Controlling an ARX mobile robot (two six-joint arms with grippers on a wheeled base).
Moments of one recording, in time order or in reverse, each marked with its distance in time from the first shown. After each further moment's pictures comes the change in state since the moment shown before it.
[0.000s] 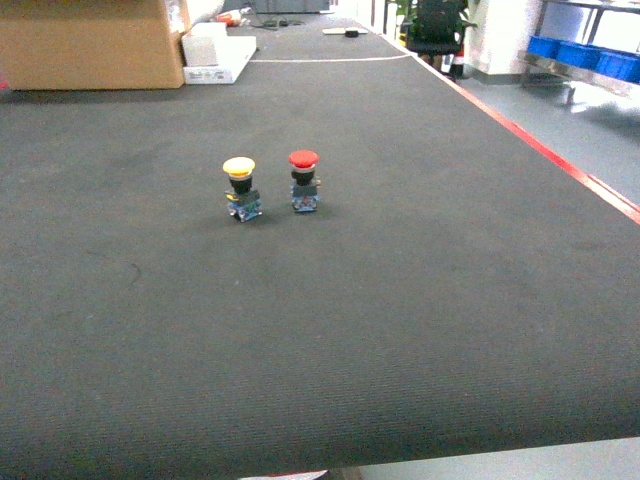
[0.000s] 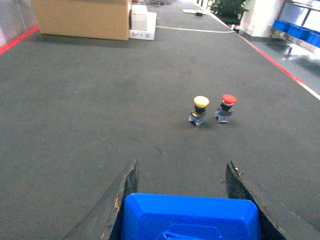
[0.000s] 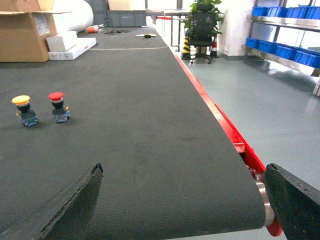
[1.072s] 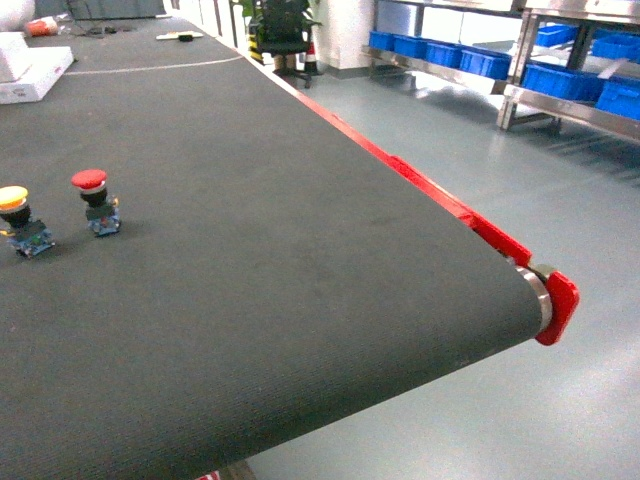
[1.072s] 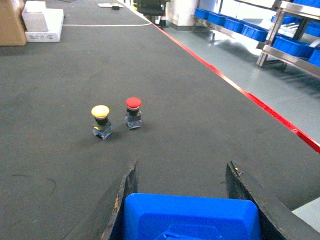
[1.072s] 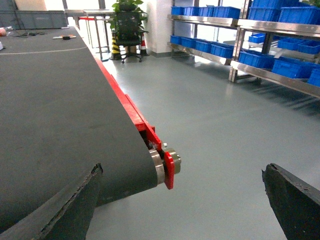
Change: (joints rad) left arm 0.000 0.002 0.000 0.000 0.000 0.000; right arm 0.000 0.000 0.000 0.000 0.000 0.000
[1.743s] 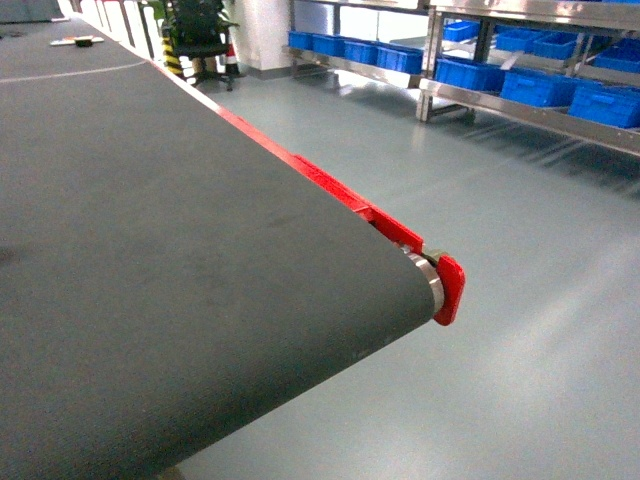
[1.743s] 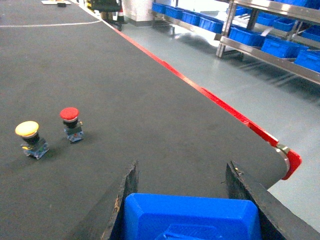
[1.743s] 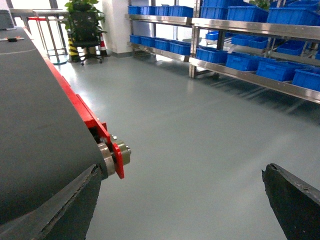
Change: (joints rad) left arm 0.000 0.000 0.000 0.000 0.000 0.000; right arm 0.000 0.000 0.000 0.000 0.000 0.000
